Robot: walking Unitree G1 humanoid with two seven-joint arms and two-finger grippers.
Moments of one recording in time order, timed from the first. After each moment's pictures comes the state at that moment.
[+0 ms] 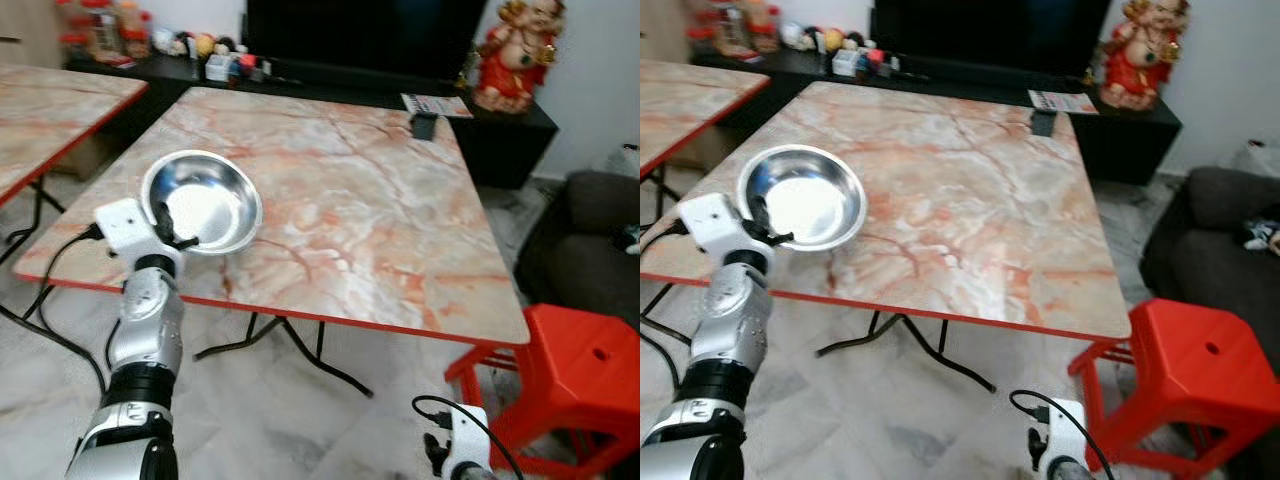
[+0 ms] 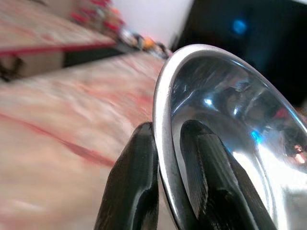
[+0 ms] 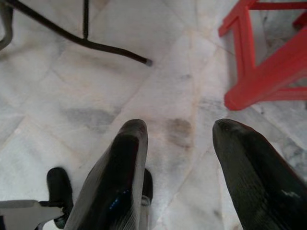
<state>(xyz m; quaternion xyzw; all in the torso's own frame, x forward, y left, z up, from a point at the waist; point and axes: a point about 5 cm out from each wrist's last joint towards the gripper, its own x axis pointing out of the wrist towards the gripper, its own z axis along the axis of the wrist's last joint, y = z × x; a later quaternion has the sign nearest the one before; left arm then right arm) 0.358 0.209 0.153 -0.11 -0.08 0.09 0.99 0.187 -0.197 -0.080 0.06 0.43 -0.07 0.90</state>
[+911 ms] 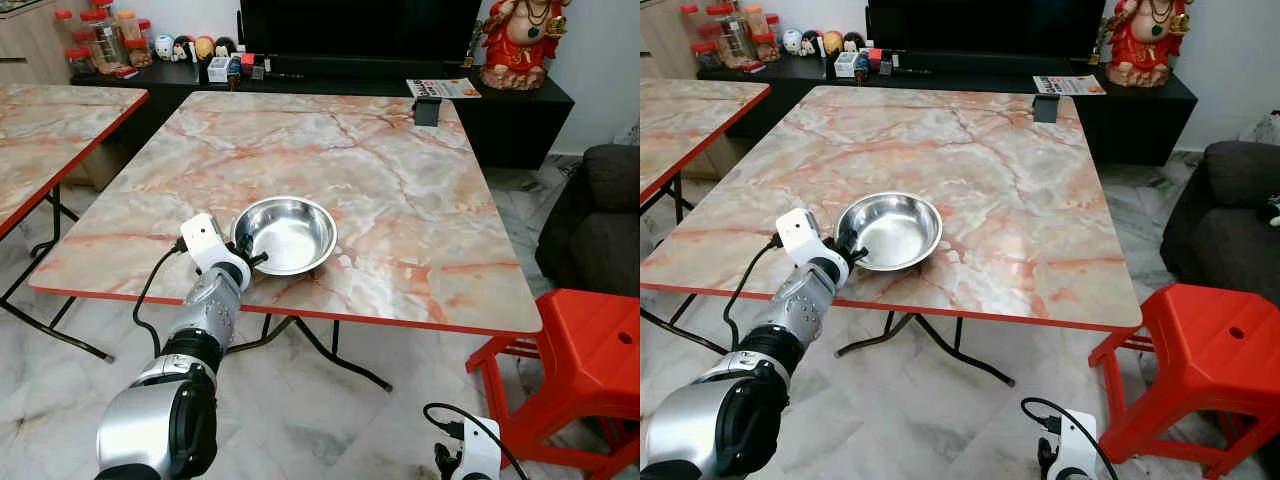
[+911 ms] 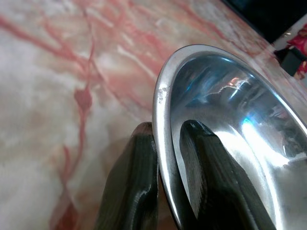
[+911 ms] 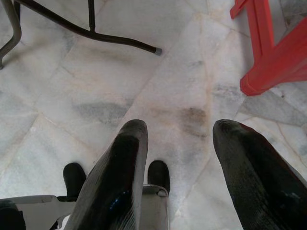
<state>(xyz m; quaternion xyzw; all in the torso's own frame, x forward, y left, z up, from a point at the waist) 0.384 0.147 0.117 -0.28 0.10 0.03 0.95 0.176 -0.201 -0.084 0.07 0.43 -0.09 0.90</state>
